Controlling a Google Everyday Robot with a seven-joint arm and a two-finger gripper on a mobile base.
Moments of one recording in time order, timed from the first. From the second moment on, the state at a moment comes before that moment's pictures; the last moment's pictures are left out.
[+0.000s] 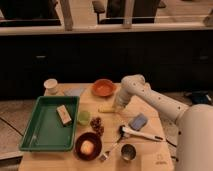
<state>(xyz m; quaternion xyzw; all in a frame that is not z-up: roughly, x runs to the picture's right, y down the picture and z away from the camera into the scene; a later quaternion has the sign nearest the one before) 0.079 0.129 0.916 -0.32 -0.18 -0.02 0.93</state>
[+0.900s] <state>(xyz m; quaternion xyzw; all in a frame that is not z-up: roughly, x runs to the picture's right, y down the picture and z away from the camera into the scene) 0.096 0.062 0.847 -0.29 -0.25 -0.05 0.92</state>
